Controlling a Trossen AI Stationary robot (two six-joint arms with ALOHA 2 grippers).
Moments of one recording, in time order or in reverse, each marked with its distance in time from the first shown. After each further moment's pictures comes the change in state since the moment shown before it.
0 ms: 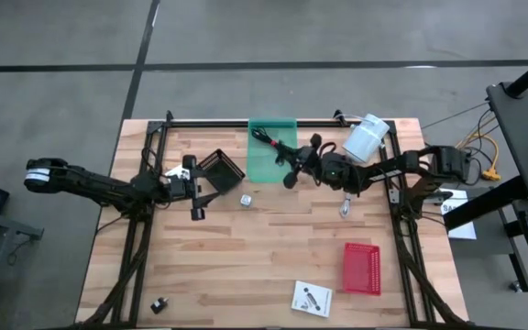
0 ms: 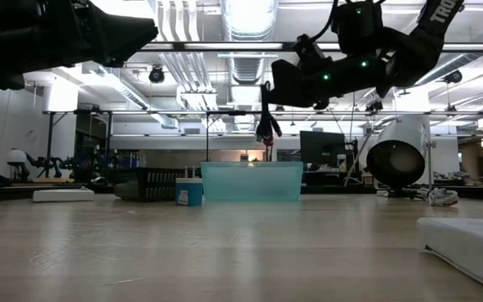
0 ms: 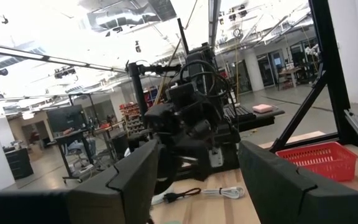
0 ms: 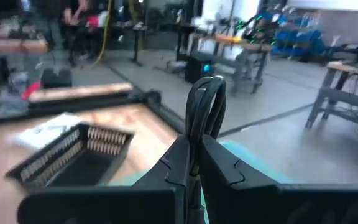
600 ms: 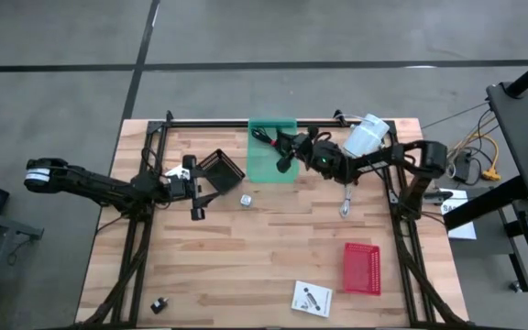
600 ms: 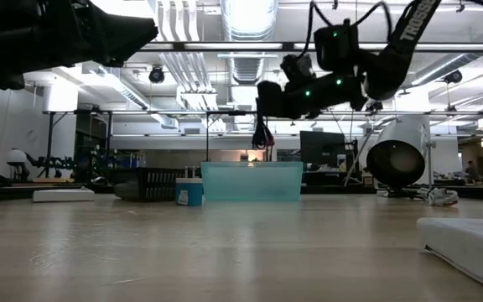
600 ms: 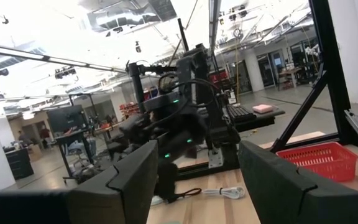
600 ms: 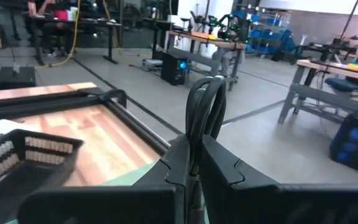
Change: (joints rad) left arm 0.000 0.000 0.000 0.001 0.000 0.000; right arm -0.140 0.137 0.108 0.034 -0.031 -0.029
